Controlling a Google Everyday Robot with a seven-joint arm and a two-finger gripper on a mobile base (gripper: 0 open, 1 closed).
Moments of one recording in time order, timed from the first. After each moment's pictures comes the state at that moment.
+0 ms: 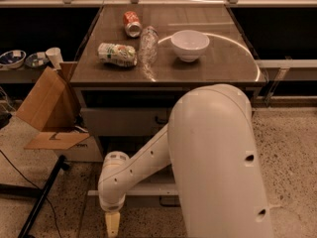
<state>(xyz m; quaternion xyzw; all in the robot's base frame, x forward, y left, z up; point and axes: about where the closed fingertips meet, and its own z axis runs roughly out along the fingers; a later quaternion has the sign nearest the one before) 0.423 0.179 0.409 -0.77 0.62 0.09 0.08</state>
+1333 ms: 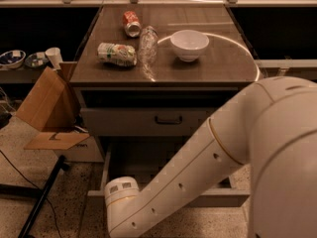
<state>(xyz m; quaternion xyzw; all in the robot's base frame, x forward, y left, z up) 0.342 0.085 0.480 -0.68 0.73 -0.02 0.06</state>
